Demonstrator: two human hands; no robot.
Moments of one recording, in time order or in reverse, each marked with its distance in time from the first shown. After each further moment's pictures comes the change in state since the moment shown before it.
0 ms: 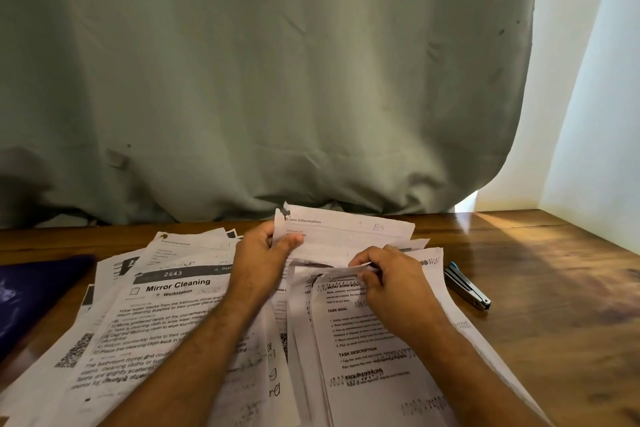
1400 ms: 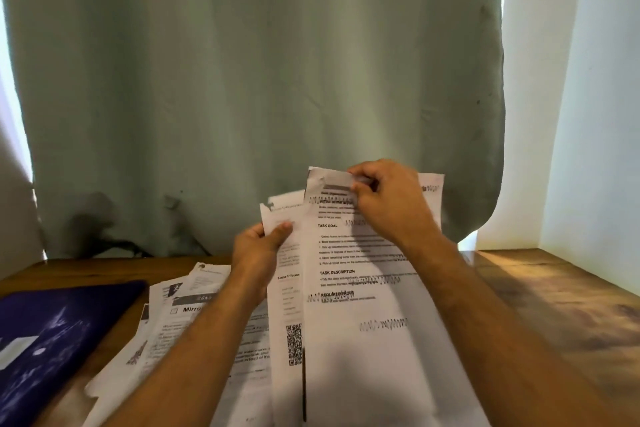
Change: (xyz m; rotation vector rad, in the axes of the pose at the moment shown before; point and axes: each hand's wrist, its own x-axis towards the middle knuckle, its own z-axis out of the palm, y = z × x) left_hand -0.011 0.087 -0.044 -0.341 0.077 -0.131; right_hand 0.037 -0.123 -0.113 0.095 0.374 -0.413
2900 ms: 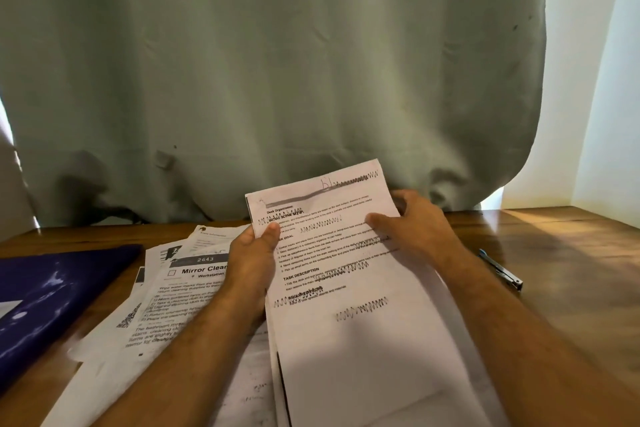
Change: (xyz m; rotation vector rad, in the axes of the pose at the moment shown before) left_hand -0.022 -0.068 -0.027 -0.100 0.069 -0.159; right_hand -0.077 0.095 0.074 0.095 -0.243 0.561
